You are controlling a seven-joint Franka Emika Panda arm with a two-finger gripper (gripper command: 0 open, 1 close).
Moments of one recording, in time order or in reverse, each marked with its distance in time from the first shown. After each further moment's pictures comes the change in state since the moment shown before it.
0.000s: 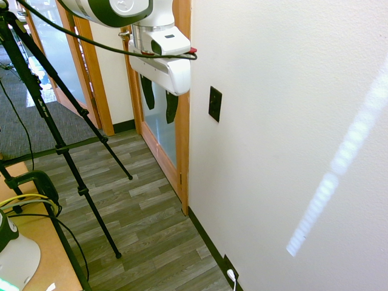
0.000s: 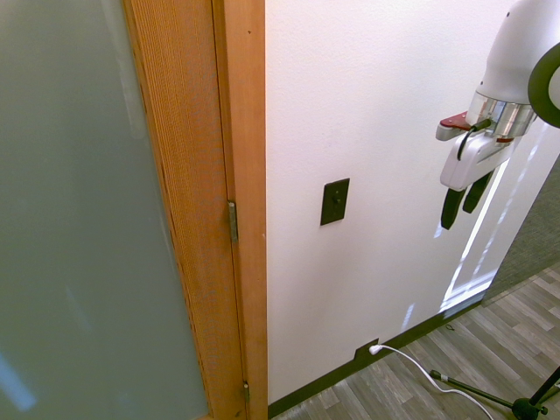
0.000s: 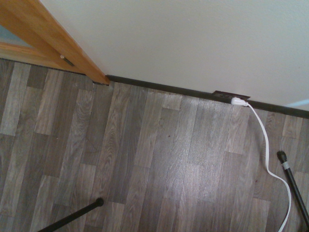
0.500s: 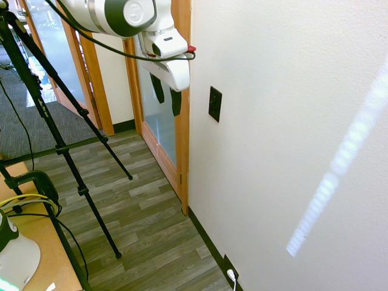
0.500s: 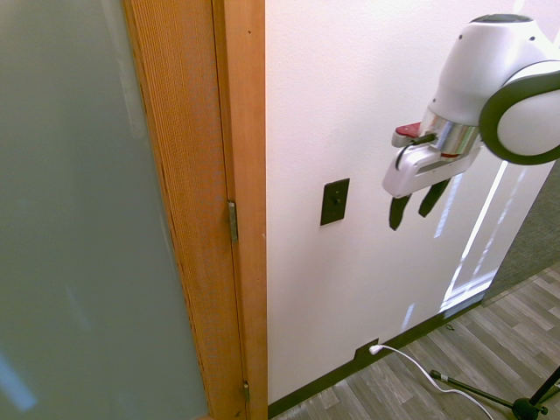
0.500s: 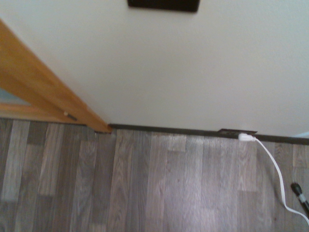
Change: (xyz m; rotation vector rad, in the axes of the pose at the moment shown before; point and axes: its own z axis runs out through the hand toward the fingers) arm 0.007 -0.078 0.033 0.090 0.120 0.156
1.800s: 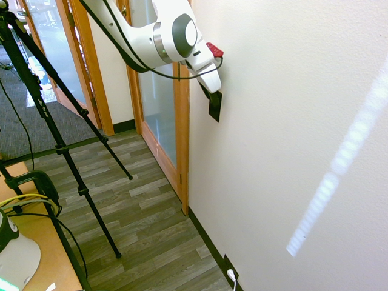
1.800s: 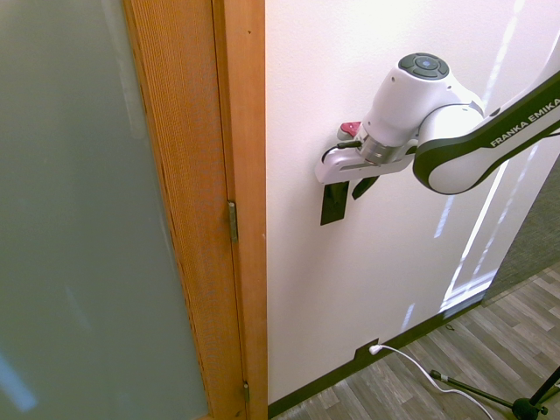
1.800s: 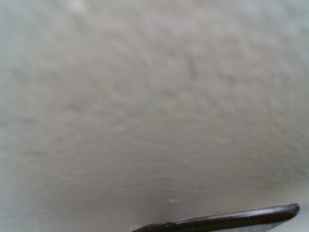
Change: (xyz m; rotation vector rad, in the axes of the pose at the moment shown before) arm 0.041 -0.094 0.051 0.193 0.235 0.152
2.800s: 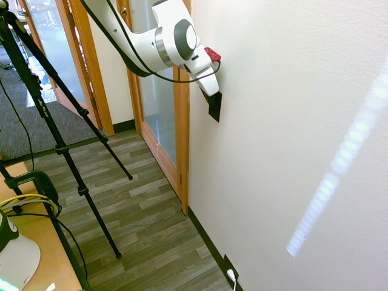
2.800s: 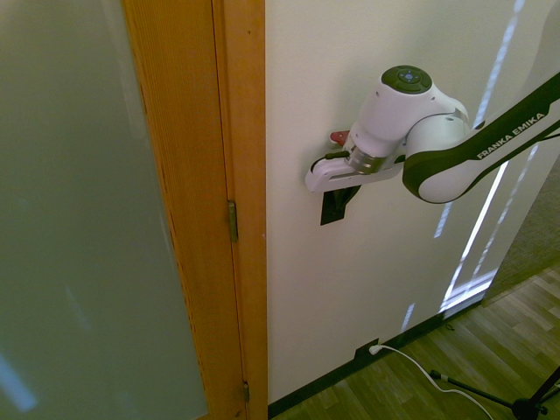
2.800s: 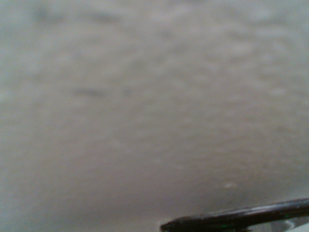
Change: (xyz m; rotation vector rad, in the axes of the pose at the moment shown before) arm -0.016 -0.004 0.024 -0.036 0.010 0.005
